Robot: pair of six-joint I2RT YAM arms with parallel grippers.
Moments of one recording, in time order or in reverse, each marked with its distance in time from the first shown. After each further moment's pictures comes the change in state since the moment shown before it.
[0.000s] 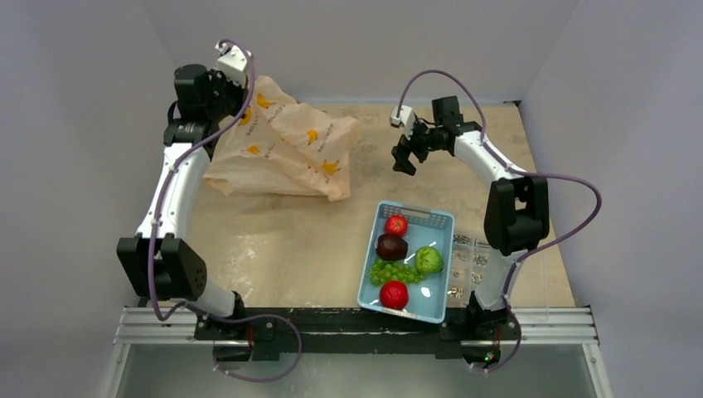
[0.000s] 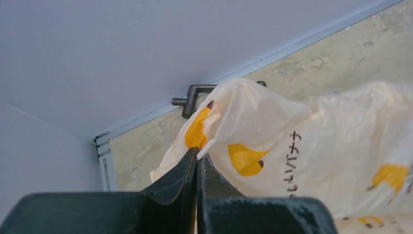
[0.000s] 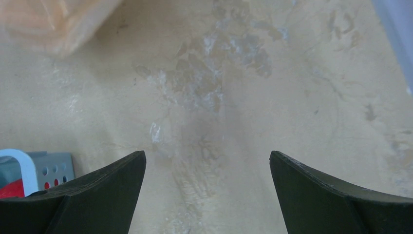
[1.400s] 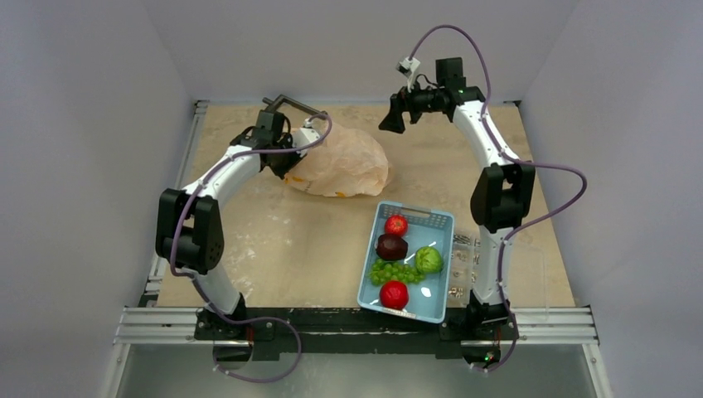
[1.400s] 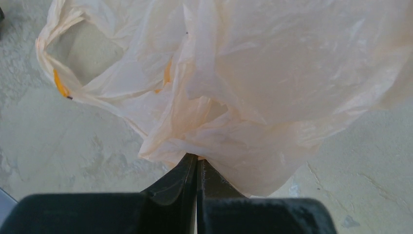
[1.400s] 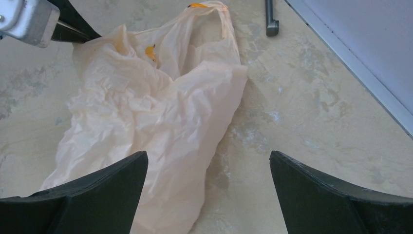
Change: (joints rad) left arm -0.241 0.295 -0.137 -0.279 -0.110 0.338; right arm -0.032 0.275 0.561 -0.127 -0.243 0.417
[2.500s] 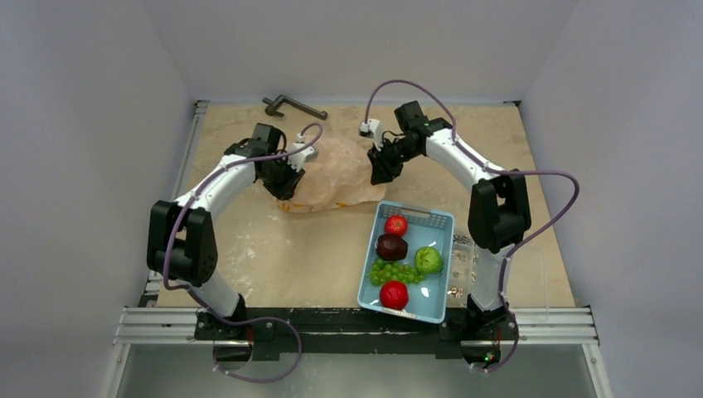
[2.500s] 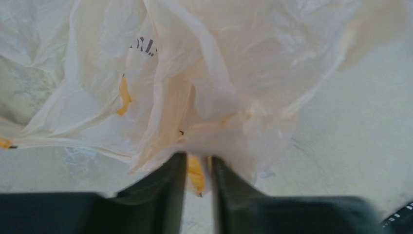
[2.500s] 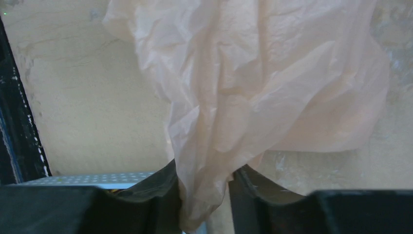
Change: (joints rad) left arm -0.005 -0.100 -0.117 -0.179 0.048 -0.181; right arm 0.207 -0.192 -0.415 -0.187 0.176 -0.184
